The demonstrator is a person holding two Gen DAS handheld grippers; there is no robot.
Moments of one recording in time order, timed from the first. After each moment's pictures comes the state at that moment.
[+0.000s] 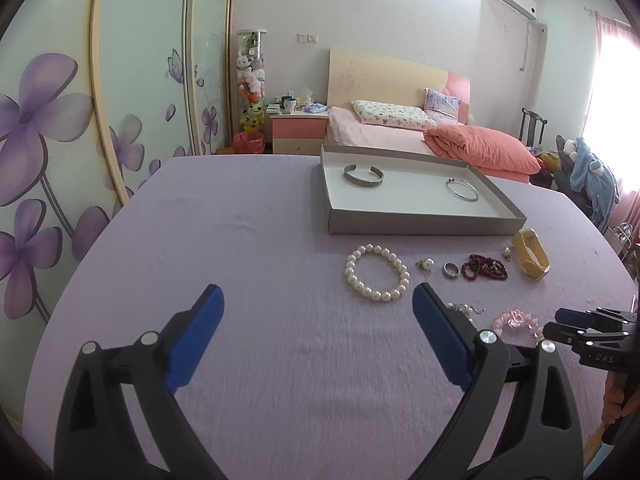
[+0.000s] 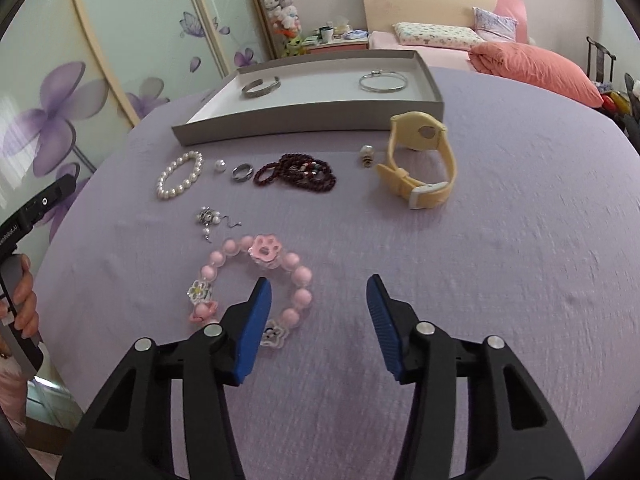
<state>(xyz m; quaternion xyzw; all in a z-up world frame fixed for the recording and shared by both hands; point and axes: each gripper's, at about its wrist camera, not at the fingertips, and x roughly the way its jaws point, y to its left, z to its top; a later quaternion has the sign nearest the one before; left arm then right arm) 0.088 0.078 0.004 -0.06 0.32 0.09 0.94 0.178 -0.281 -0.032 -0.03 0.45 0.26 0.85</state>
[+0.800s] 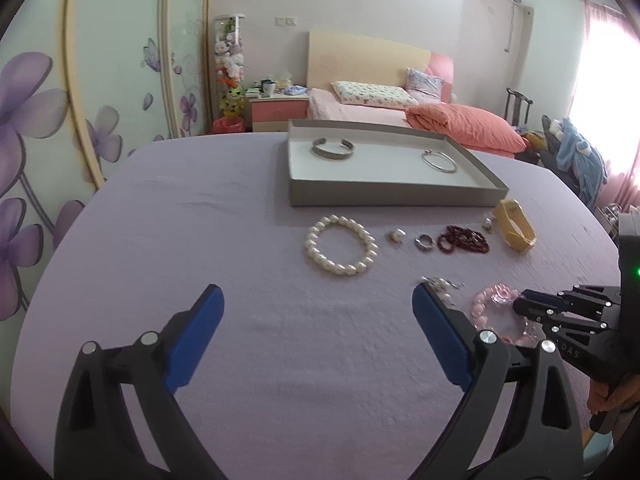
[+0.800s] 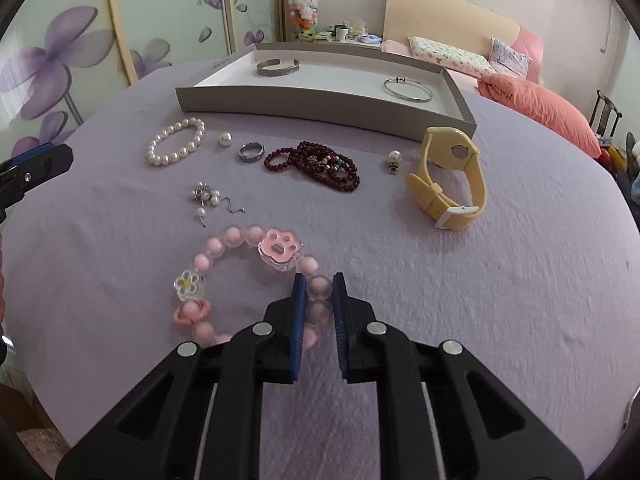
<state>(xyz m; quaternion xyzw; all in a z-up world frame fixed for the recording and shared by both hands) 0.099 0.047 -0.016 -0.05 0.35 0.05 0.93 0.169 -0.260 -0.044 -0.12 0.43 0.25 0.86</state>
